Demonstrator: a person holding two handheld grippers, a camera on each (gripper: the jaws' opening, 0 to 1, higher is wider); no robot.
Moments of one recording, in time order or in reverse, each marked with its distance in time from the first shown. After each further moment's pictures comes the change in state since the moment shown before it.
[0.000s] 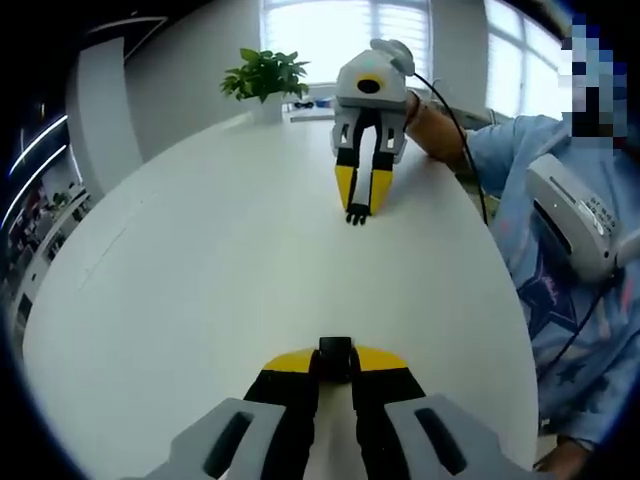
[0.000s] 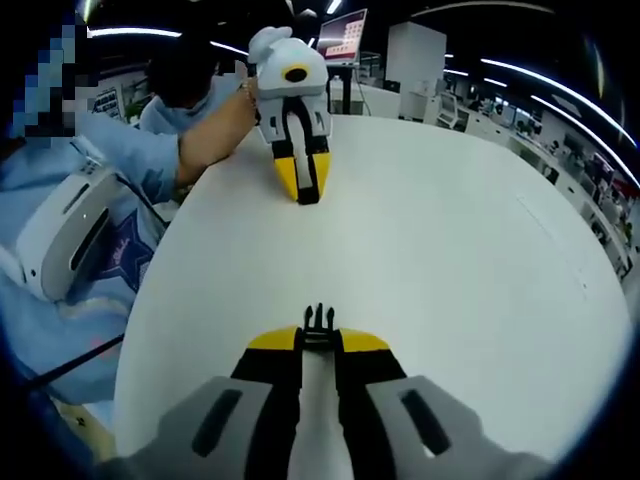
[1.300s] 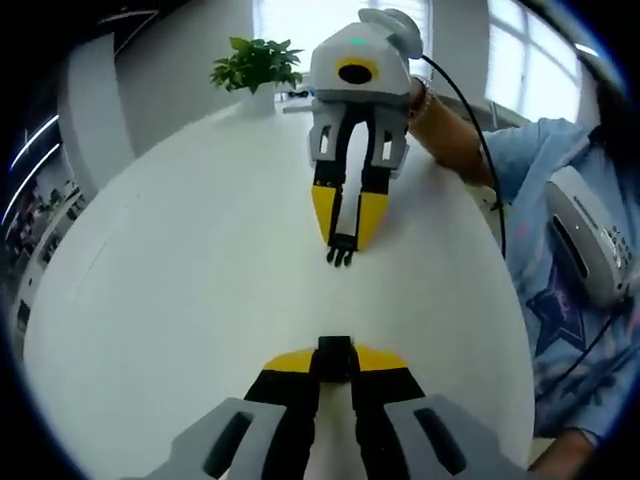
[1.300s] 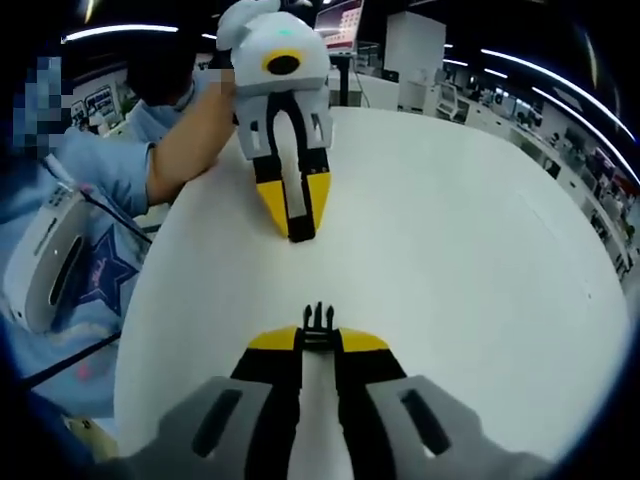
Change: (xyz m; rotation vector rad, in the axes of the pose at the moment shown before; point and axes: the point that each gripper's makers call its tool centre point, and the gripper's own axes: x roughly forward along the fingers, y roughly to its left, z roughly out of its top) left arm 0.023 -0.010 0.024 0.004 0.042 -0.010; right arm 0.018 -0.017 0.017 0.009 0.036 0.000
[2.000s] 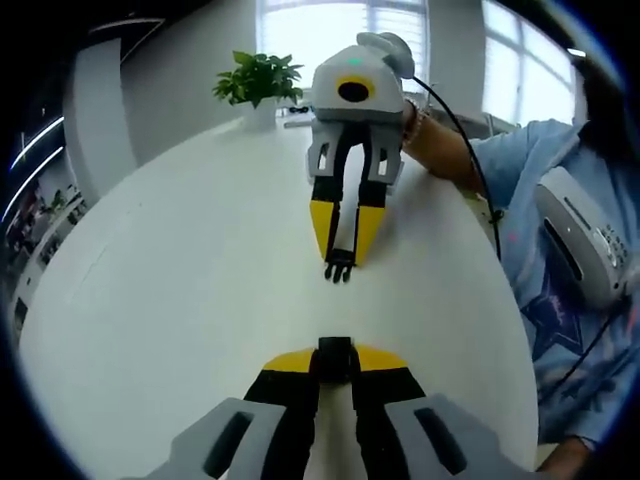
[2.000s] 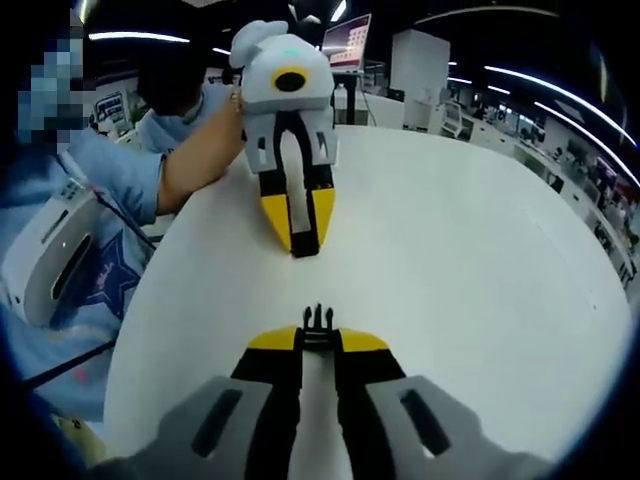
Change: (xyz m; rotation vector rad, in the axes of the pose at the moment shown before) left arm 0.000 -0.001 0.003 -0.002 -0.068 -0.011; right arm 0.007 0.010 0.007 -0.025 -0.099 0.014
